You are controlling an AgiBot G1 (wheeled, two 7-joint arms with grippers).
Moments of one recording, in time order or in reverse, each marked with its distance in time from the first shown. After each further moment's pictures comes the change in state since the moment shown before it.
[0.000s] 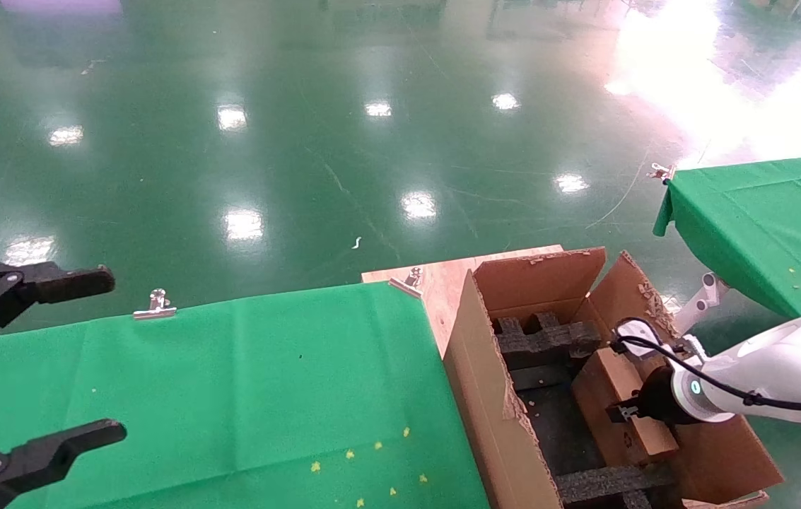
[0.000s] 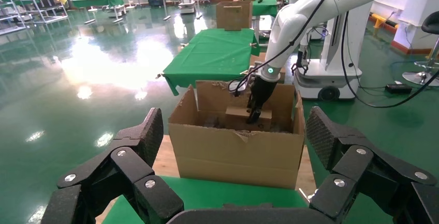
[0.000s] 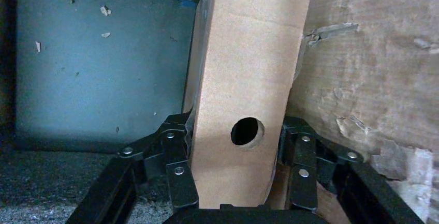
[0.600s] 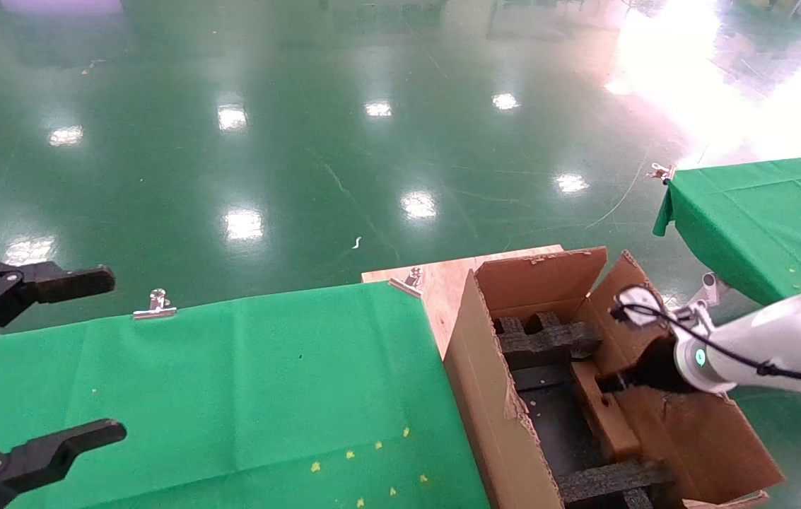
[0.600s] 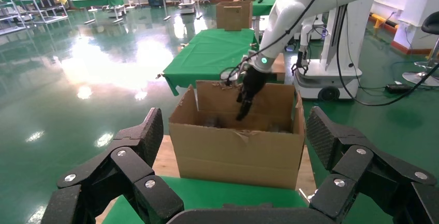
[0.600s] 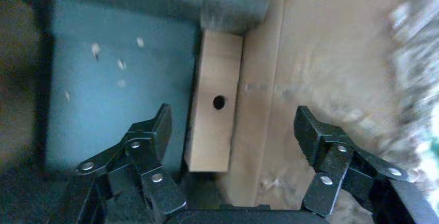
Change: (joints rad) left arm 0.000 0.000 0.000 0.000 0.000 0.000 0.000; right arm 0.091 0.030 0.039 0.061 0.006 -0.017 -0.017
